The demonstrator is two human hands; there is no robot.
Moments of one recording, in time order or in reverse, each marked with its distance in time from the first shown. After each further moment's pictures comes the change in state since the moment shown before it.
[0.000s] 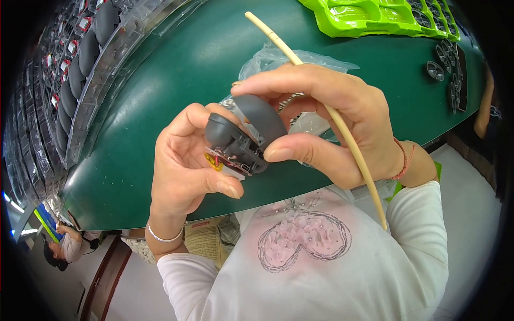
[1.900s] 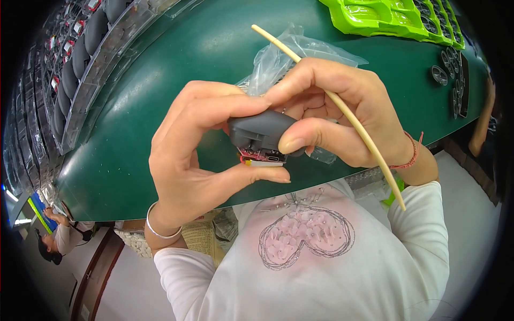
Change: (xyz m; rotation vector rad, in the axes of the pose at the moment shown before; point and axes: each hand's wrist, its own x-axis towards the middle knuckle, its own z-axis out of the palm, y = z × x) left_hand -0.003 0.004 0.003 1.009 -0.092 0.579; right_hand 0.002 -0.002 -0.001 0.127 -0.145 0.217
